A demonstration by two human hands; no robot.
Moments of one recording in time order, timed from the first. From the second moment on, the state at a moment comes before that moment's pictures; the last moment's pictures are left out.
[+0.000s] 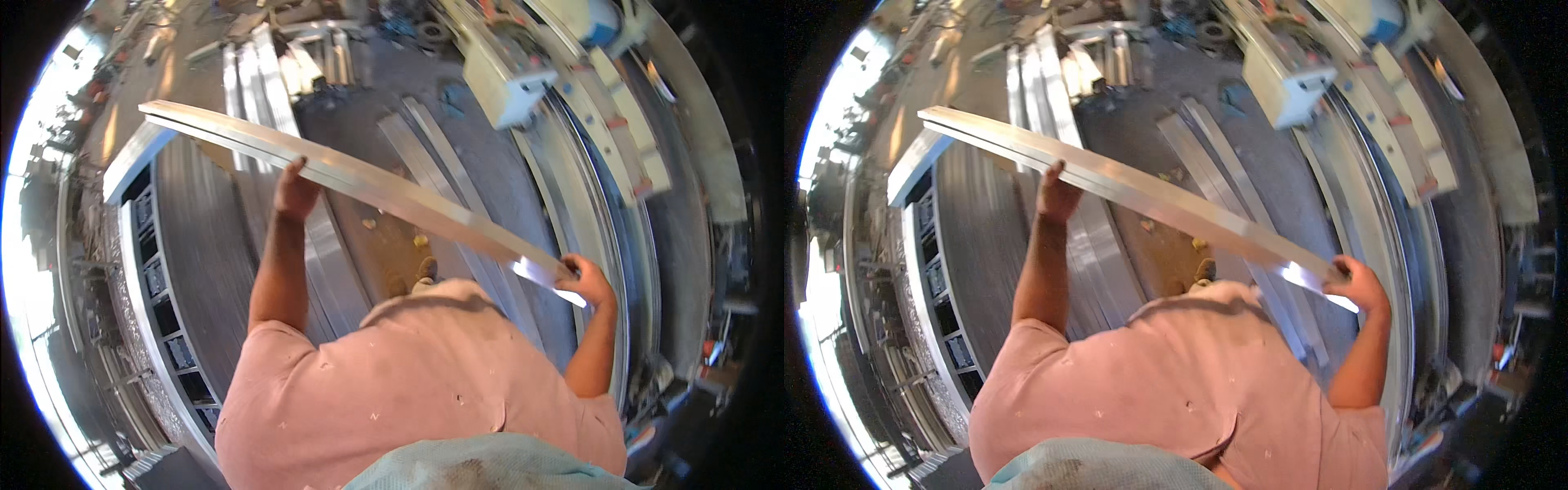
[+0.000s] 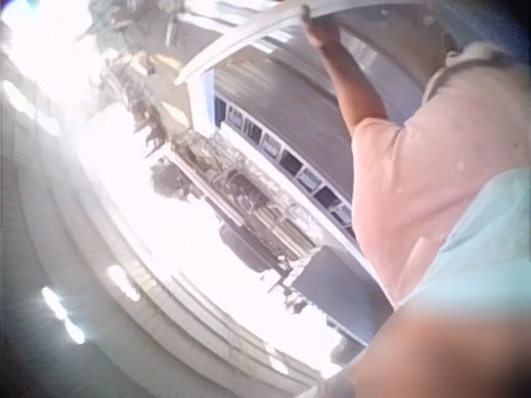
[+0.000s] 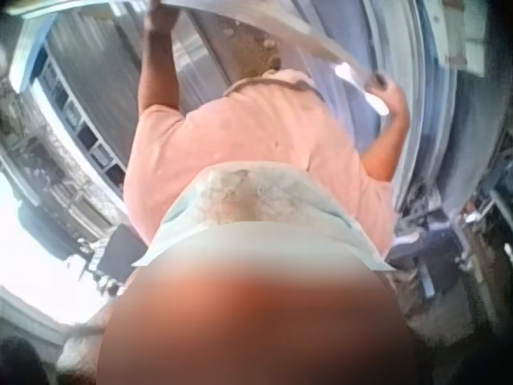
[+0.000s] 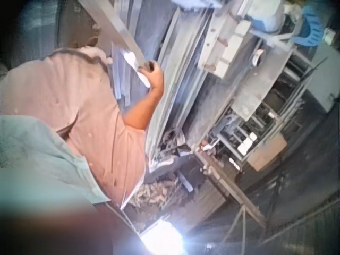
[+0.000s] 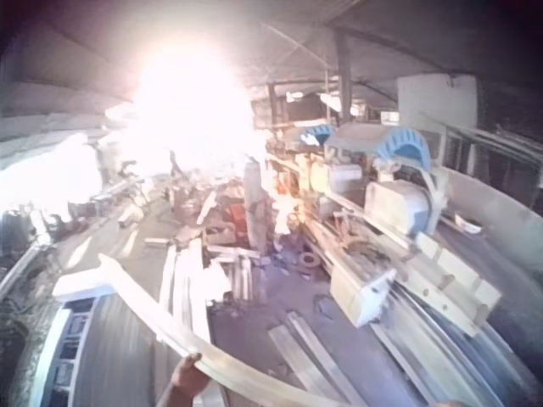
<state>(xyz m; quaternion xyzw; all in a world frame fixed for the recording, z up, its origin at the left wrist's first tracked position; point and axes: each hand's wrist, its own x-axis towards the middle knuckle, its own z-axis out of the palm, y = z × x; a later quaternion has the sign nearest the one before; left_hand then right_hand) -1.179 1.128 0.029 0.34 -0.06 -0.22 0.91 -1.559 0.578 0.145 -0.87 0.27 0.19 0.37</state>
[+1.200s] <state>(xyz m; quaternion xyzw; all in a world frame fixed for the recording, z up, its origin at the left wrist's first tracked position) -0.970 1.086 0.047 0.34 -0.13 -0.17 0.91 -1.034 0.734 0.088 -0.90 -0.17 0.15 0.38</state>
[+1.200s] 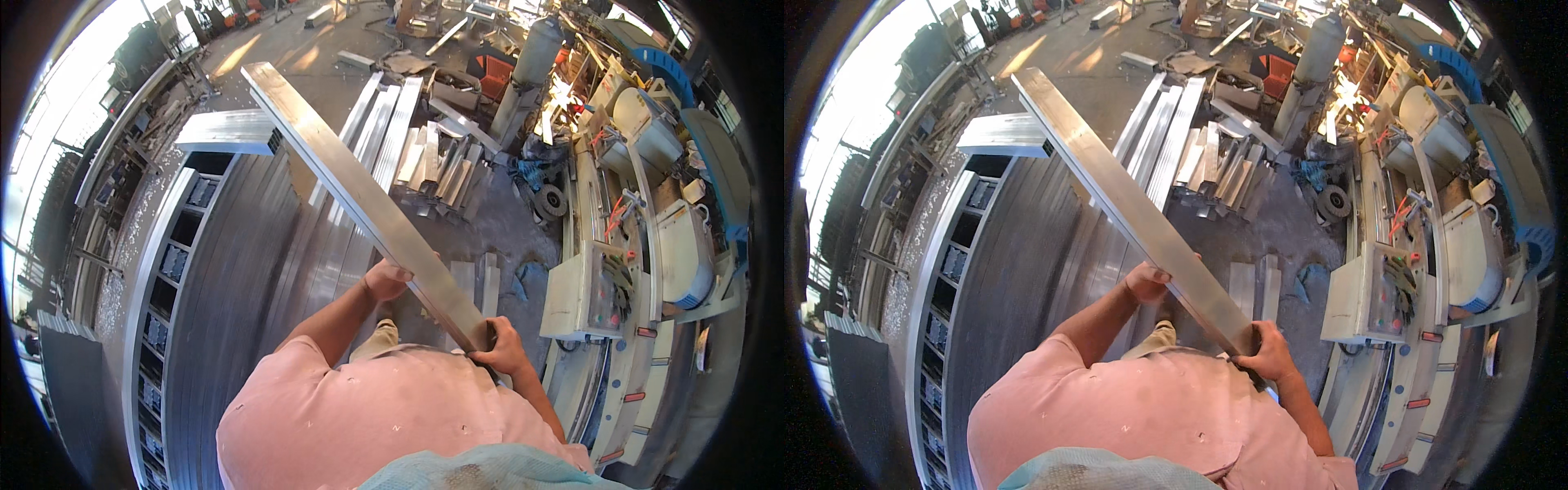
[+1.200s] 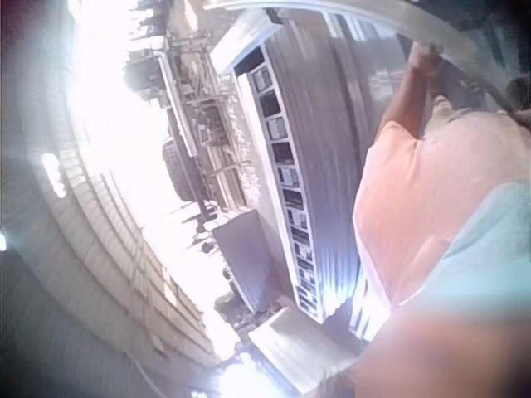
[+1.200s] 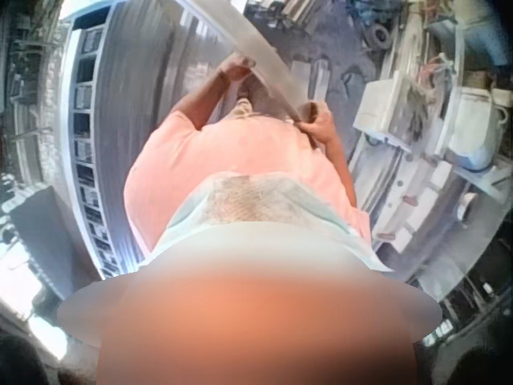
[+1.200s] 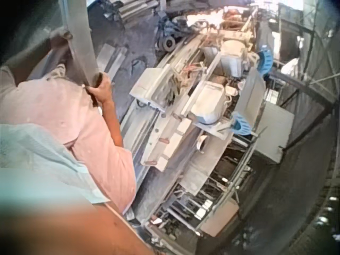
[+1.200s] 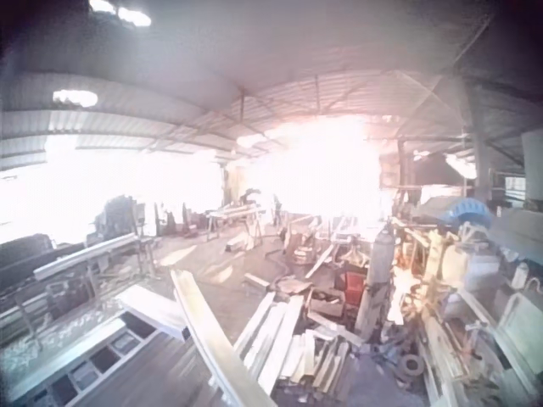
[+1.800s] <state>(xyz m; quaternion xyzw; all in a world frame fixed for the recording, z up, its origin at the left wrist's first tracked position) -0.768 1.151 0.015 0.21 -0.11 -0.27 0.93 -0.880 0.808 0.160 -0.93 -0.08 0.14 0.33</state>
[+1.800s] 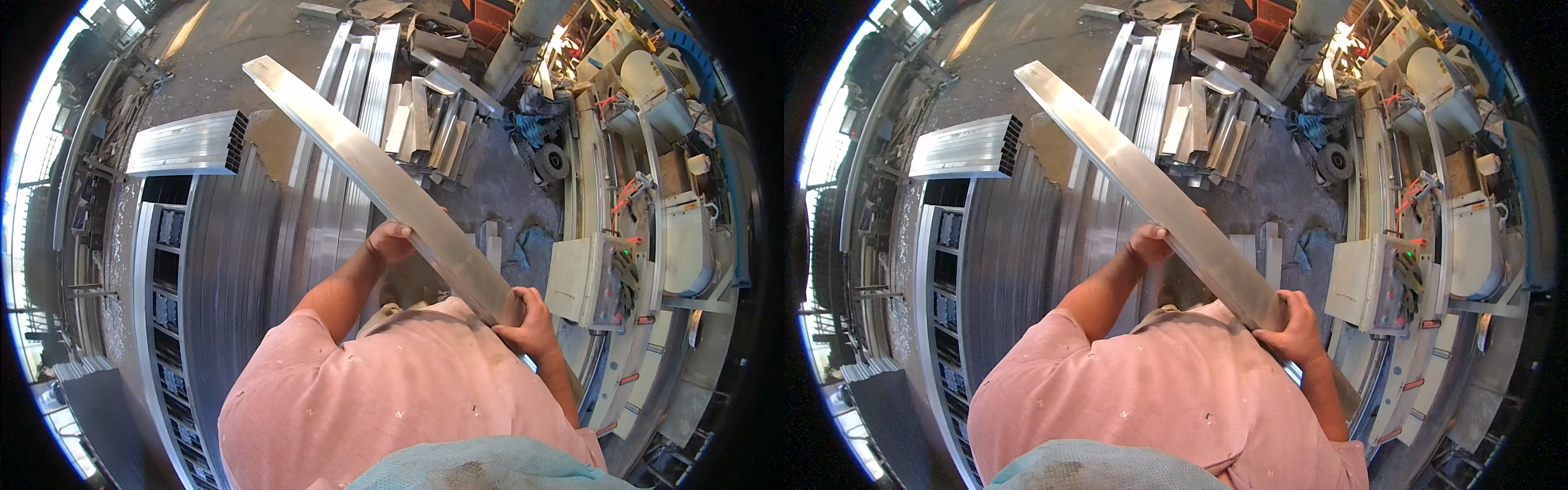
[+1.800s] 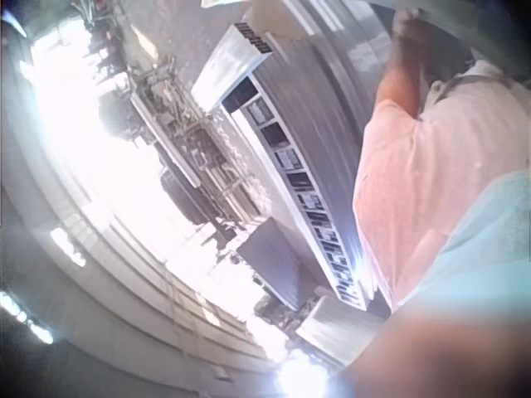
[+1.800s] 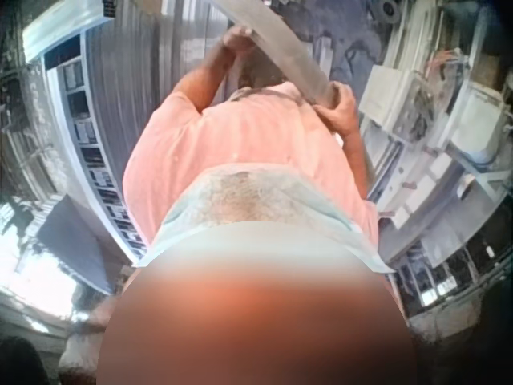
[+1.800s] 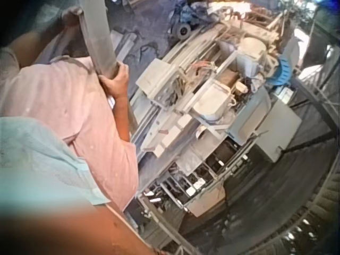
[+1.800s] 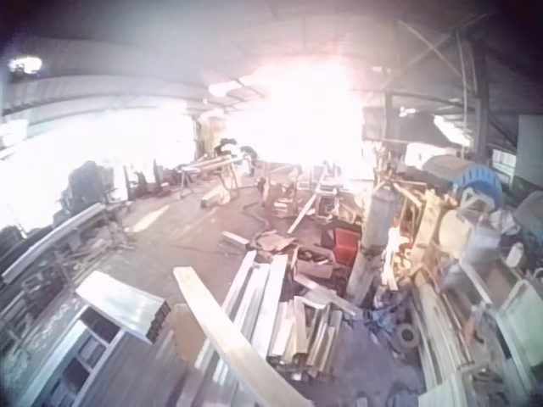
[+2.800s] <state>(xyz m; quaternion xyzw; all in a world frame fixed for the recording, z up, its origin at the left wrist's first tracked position) -0.522 1.263 -0.003 0.24 0.14 0.24 0.93 -0.675 0.659 0.208 -0.96 -0.07 0.12 0.26</state>
